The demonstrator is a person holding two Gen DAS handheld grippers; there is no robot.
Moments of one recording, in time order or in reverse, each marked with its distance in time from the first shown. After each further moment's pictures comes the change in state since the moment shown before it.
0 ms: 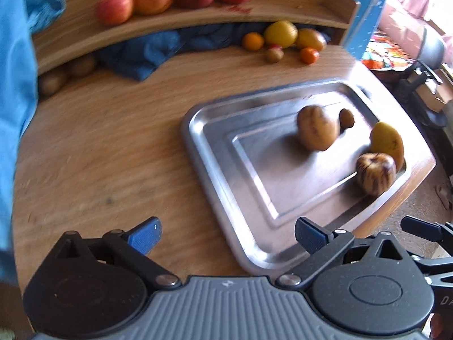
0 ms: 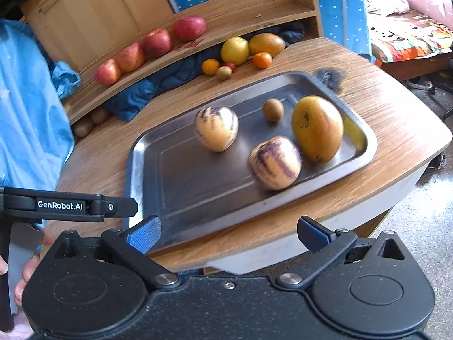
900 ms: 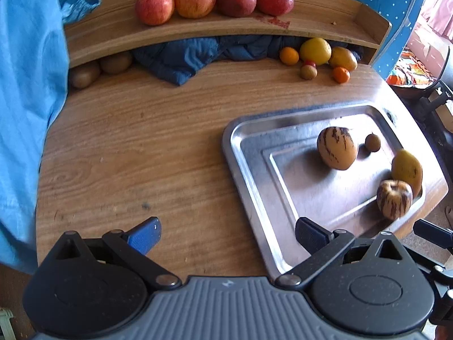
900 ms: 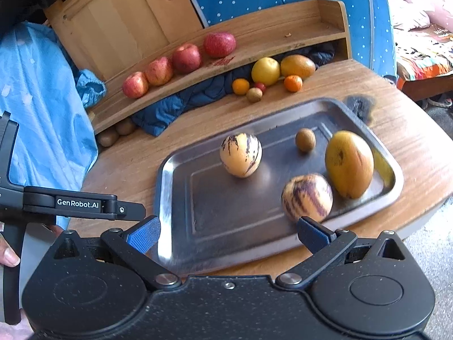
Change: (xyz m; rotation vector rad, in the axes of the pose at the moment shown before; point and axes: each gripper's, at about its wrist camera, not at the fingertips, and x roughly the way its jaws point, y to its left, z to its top) left arm -0.005 0.019 0.021 -0.074 -0.013 0.043; right arm -0.002 0.013 0.028 -0.050 -0.055 0.081
